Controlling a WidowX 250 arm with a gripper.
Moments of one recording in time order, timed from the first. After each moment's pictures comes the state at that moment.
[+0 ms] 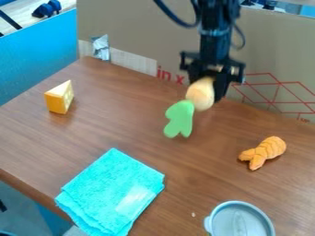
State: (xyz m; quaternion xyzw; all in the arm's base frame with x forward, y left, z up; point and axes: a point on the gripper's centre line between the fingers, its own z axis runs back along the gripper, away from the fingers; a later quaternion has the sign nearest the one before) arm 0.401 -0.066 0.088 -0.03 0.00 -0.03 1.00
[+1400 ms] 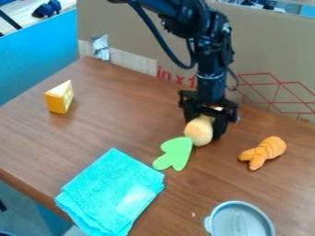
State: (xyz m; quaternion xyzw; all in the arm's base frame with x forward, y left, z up) arm 0.402 -0.047 0.031 -0.04 -0.01 -0.01 1.00
